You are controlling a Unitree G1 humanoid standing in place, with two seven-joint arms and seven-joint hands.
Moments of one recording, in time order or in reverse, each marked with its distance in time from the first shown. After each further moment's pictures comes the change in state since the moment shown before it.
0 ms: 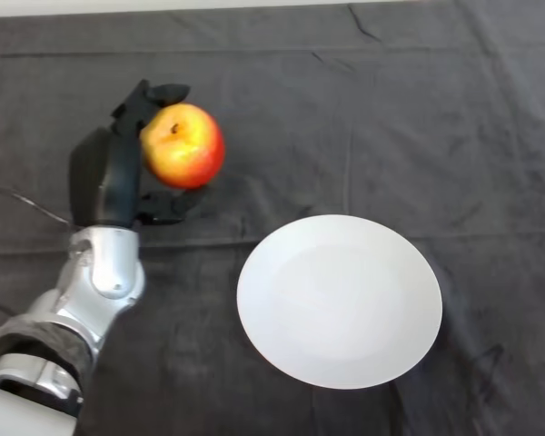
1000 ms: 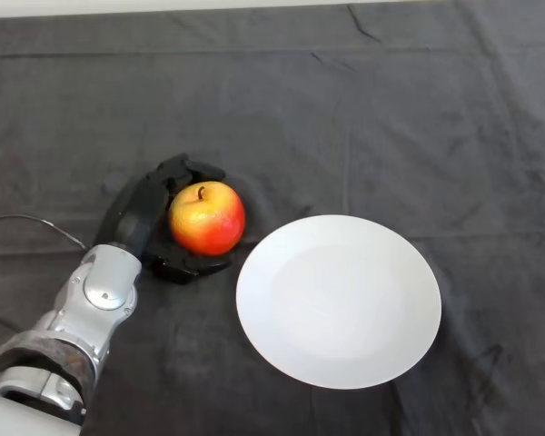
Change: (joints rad) left arm 0.020 0.024 0.044 0.080 -0.217 0.163 -0.586; right arm 0.000 0.000 0.000 0.000 0.000 0.000 0.000
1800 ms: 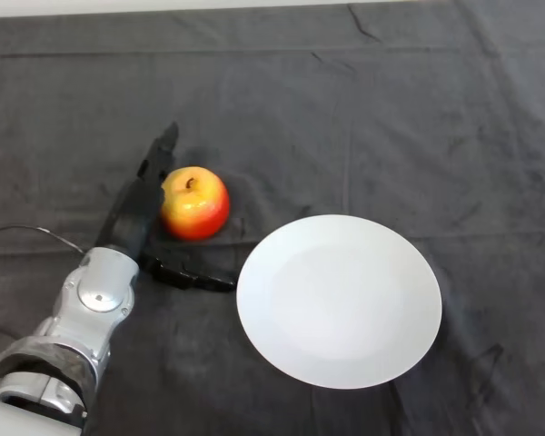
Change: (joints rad) left arm 0.017 -0.022 0.033 0.001 -0.060 -0.014 -0.070; right arm 0.000 0.000 0.000 0.000 0.000 0.000 0.000
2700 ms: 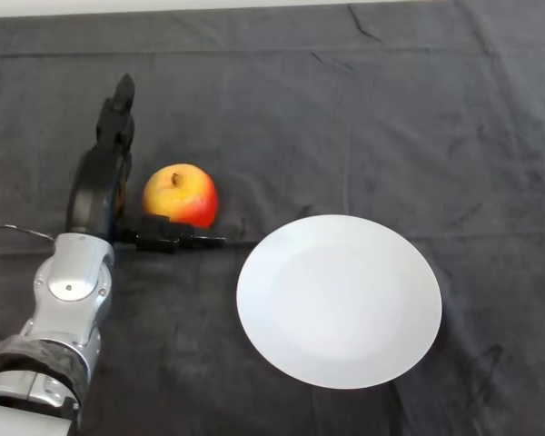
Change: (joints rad) left arm 0.000 0.006 0.129 -0.022 -0.211 -0.166 -0.050; right arm 0.000 0.000 0.000 0.000 0.000 0.000 0.000
